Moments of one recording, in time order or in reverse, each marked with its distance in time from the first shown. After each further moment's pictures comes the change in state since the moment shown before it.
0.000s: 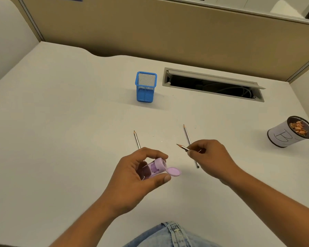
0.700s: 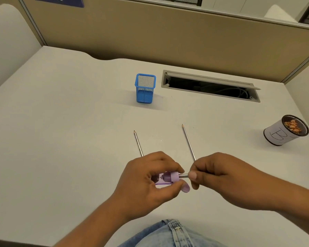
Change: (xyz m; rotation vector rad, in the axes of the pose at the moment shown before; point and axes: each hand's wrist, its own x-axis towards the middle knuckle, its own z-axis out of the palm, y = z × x) left_hand -0.013 0.019 0.013 0.324 -0.072 0.405; right_hand -0.084 -0.056 -0.047 -0.251 -0.486 -0.227
